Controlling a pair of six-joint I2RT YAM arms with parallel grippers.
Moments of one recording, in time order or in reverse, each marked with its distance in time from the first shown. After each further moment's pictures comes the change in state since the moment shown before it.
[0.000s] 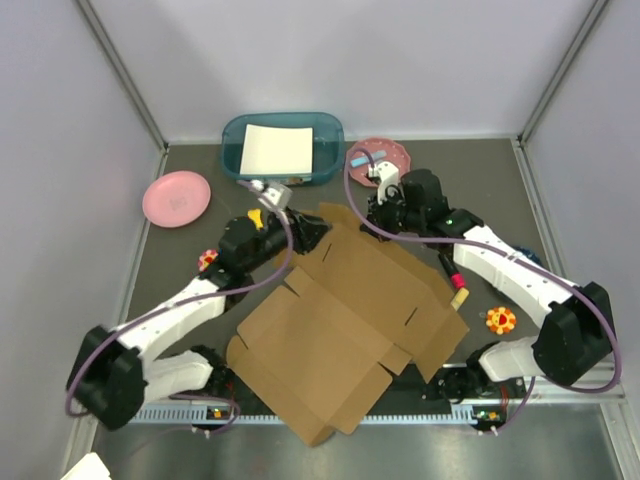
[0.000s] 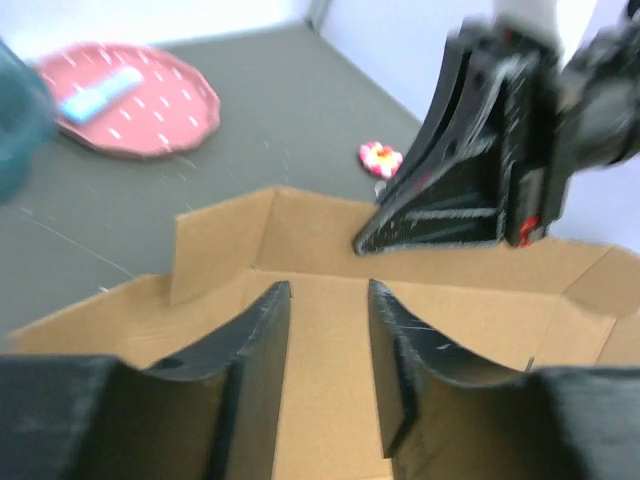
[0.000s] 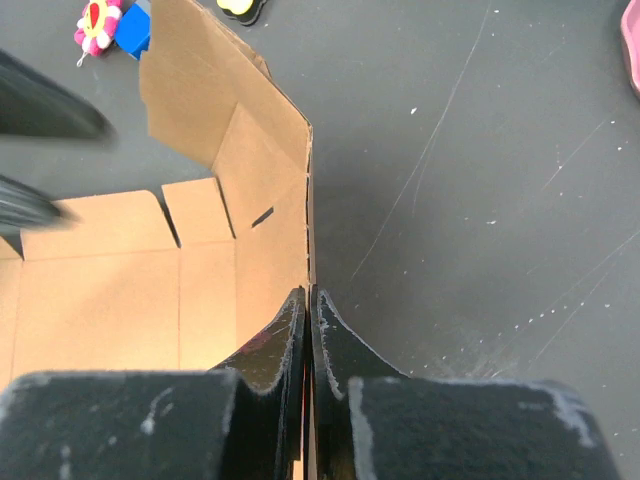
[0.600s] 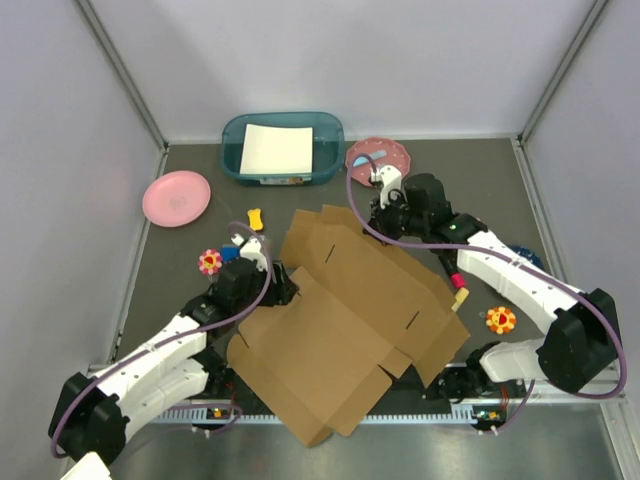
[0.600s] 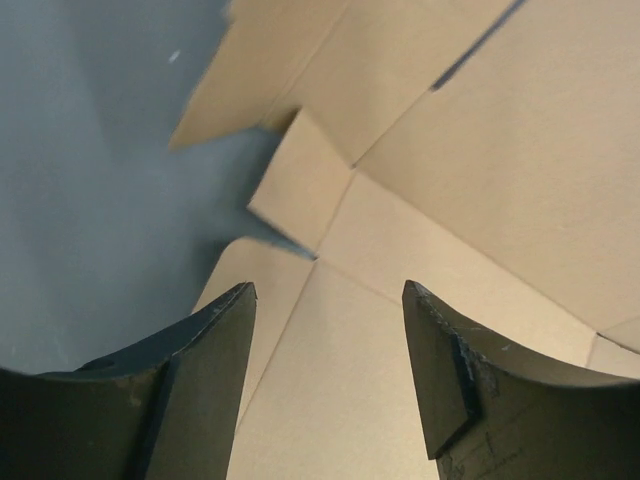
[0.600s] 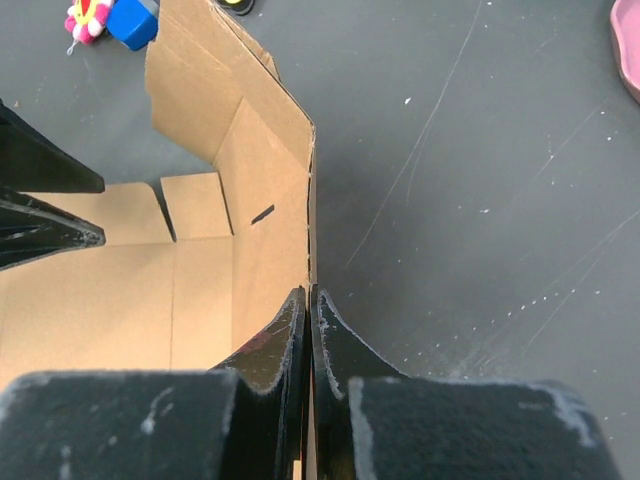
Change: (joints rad) left arm 0.005 -0.390 -0.254 -0.645 -0.272 -0.132; right arm 0.004 -0.049 -0.041 -0.005 0.020 -0.018
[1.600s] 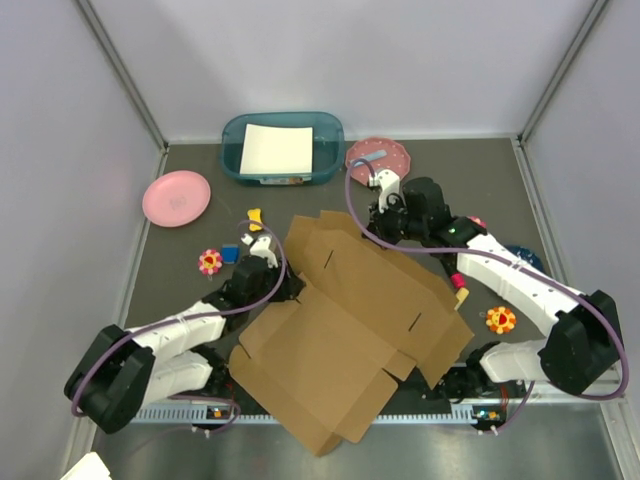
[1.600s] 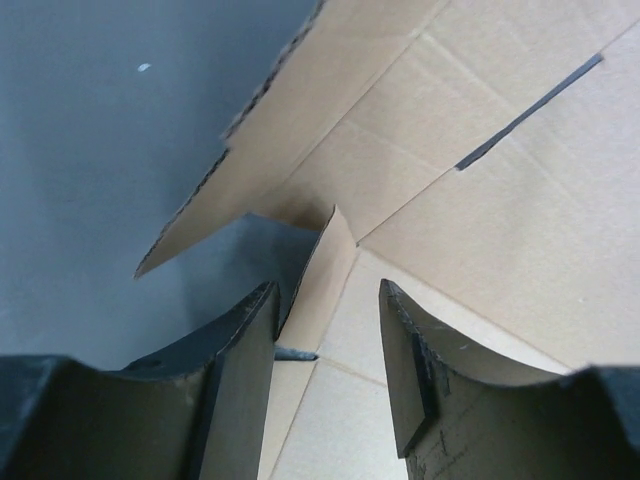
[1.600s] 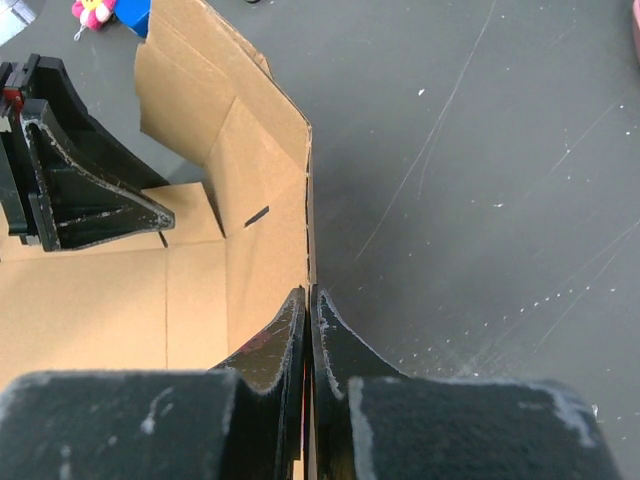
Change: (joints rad) left arm -0.003 0.286 -0.069 0.320 -0.021 -0.105; right arm 0.016 -0.014 -0.025 0.003 0.000 0.000
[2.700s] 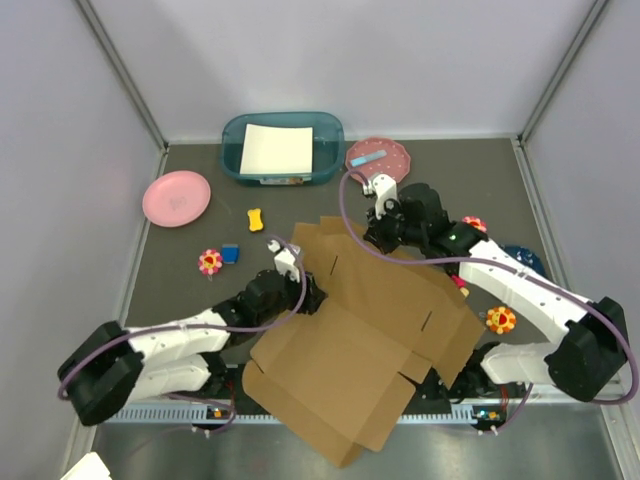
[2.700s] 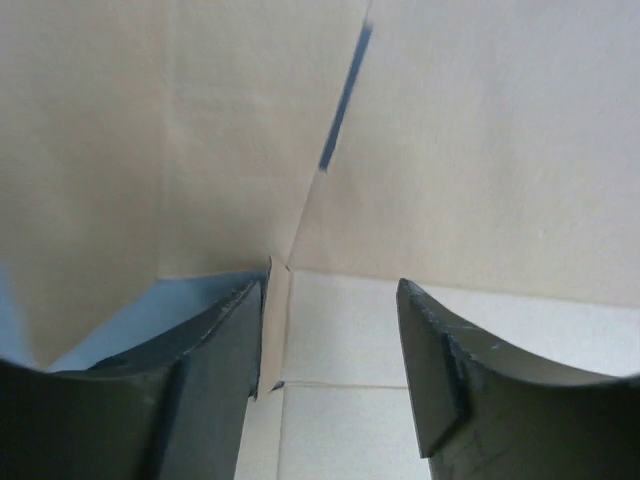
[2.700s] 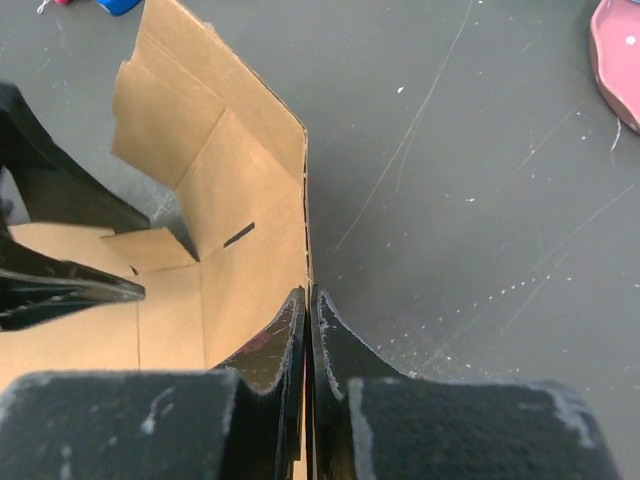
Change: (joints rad) left arm -0.264 0.021 -0.026 0.176 -0.067 0.135; right arm 0.065 -0.038 0.000 -0.034 0.113 -0.055
